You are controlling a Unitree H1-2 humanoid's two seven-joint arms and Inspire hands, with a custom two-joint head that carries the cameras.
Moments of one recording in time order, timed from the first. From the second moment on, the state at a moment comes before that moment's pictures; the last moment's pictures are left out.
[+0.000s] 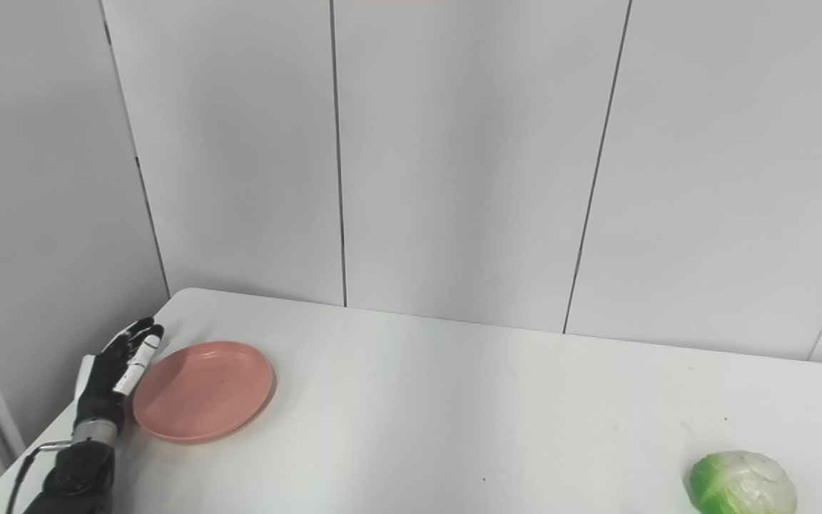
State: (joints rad) left arm -0.62 0.40 0.20 1.10 -0.09 -0.45 0.08; right arm 0.22 -0.17 -0.06 -0.12 0.11 -0.27 0.14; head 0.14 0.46
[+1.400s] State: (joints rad) left arm -0.64 0.09 0.08 0.88 -0.09 -0.29 0.01; right arm 0.23 -0.13 0.01 -0.21 -0.09 -0.20 0.10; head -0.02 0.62
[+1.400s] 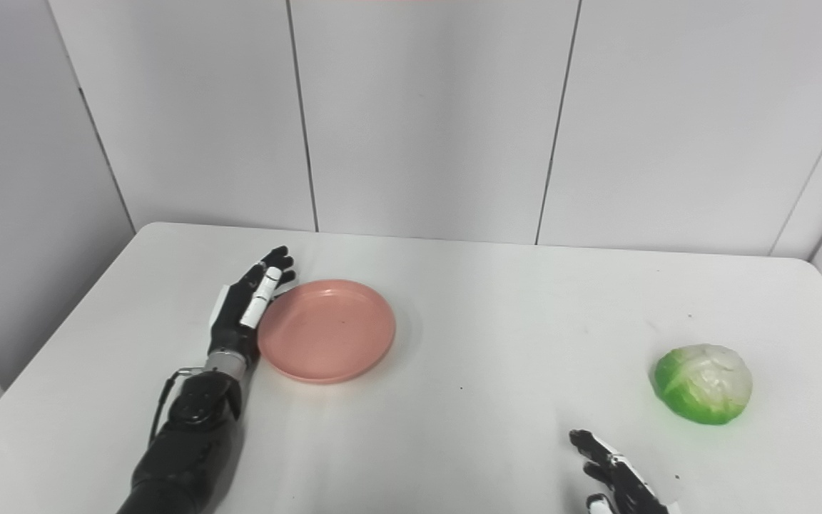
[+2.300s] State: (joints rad) left arm -0.67 0.00 0.06 0.92 -0.10 -0.30 -0.02; right arm 0.18 -0.07 0.12 -0.18 -0.34 -0.16 -0.07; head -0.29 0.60
